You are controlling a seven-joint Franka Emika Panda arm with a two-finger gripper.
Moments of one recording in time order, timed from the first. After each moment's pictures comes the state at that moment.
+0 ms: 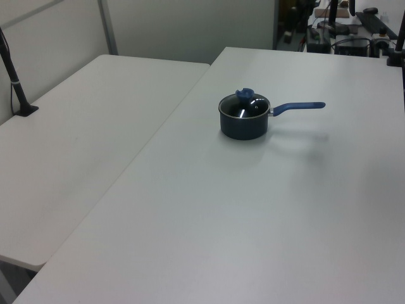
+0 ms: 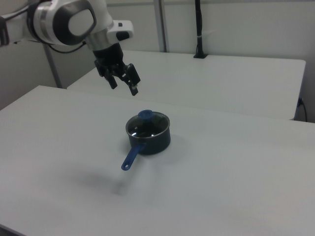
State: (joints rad) arm -0.01 0.00 -0.08 -1.69 -0.04 1.90 0.07
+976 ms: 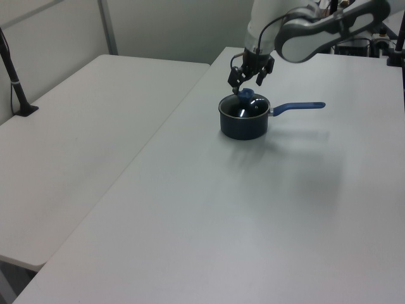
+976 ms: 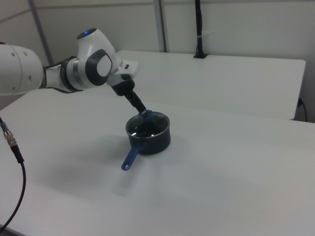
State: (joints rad) arm 0.10 0.35 -0.08 -1.67 -0.28 2.30 0.78
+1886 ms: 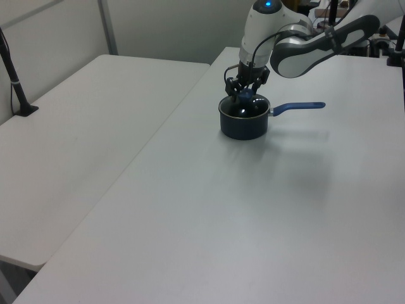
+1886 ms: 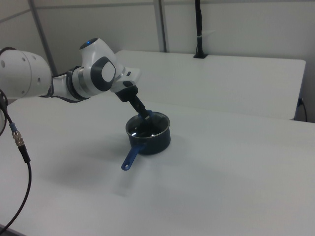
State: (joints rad) arm 0.10 0.41 -0.08 -1.65 -0.39 2.34 0.91
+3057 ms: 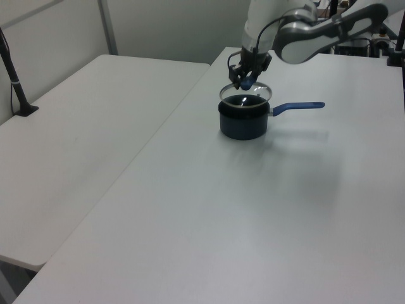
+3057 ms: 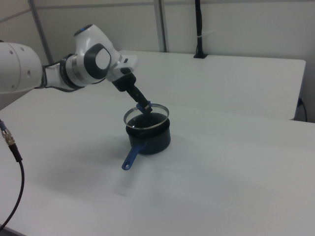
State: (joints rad) arm 0.09 0.34 -0.07 -1.63 -0.40 2.25 0.82
